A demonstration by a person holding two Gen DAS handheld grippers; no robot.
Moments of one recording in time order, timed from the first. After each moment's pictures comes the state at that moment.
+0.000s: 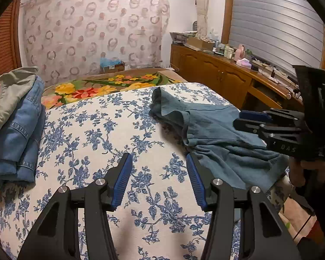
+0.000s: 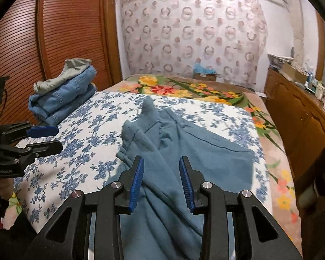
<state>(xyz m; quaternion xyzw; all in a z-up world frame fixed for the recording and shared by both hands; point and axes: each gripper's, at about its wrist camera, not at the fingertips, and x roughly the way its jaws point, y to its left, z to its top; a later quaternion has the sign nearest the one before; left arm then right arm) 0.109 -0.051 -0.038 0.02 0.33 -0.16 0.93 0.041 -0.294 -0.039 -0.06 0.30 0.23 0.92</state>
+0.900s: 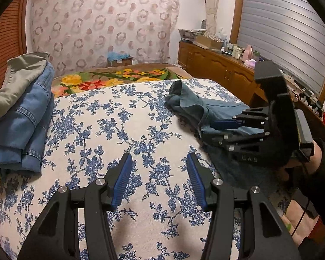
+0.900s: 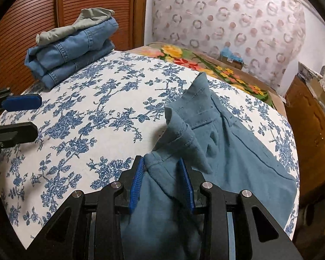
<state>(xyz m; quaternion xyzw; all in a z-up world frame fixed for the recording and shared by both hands) 0.110 -0.026 -0.051 0.01 0.35 -0.15 0.93 0.111 -0.218 -0.067 -0.17 0.36 0.27 0.88</state>
